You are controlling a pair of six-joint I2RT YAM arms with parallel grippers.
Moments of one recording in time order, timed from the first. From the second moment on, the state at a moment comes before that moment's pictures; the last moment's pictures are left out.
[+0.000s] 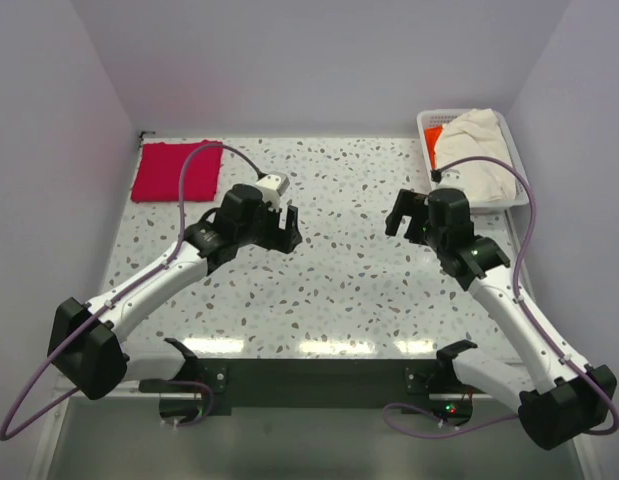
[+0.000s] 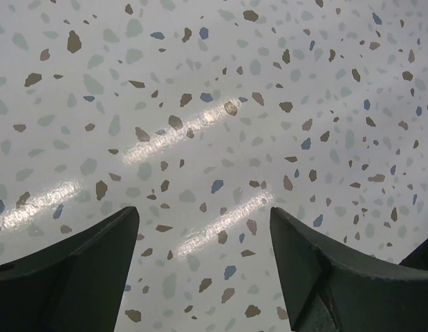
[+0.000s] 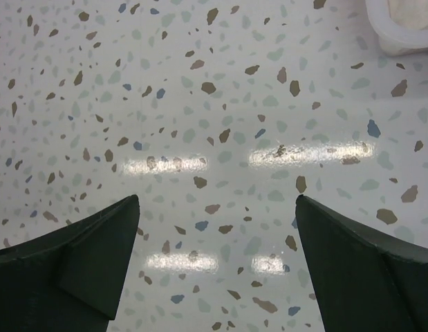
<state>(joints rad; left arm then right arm) -0.61 1.27 0.98 -0.33 0.07 -0.28 0.37 1.00 0.94 -0.51 0.22 0.46</state>
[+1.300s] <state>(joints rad) -0.61 1.22 0.97 -0.32 0.10 -0.28 -0.13 1.95 1.71 -0.50 0.29 0.39</state>
